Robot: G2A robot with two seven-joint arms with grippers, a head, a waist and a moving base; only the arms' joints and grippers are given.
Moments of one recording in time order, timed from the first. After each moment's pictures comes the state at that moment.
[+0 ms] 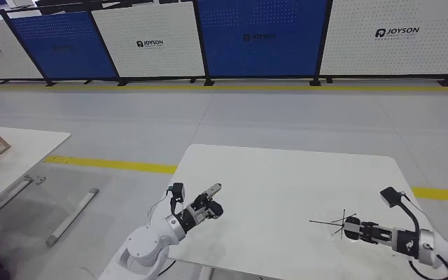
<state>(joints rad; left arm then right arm) 1.75 -1.13 -1.51 -1.90 -0.35 0.06 -0.48 -1.35 -0.70 1.34 -1.63 0.30 -0.20 1.09</state>
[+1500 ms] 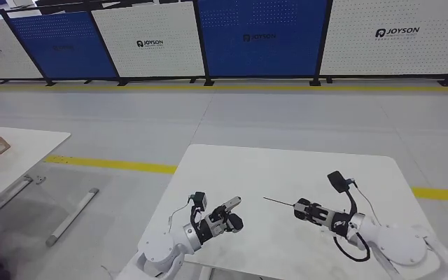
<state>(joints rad) 1.70 -1.14 -1.36 -1.83 -0.41 -0.01 -0.54 -1.16 -0.82 0.99 -1.87 0.17 0.27 0.67</state>
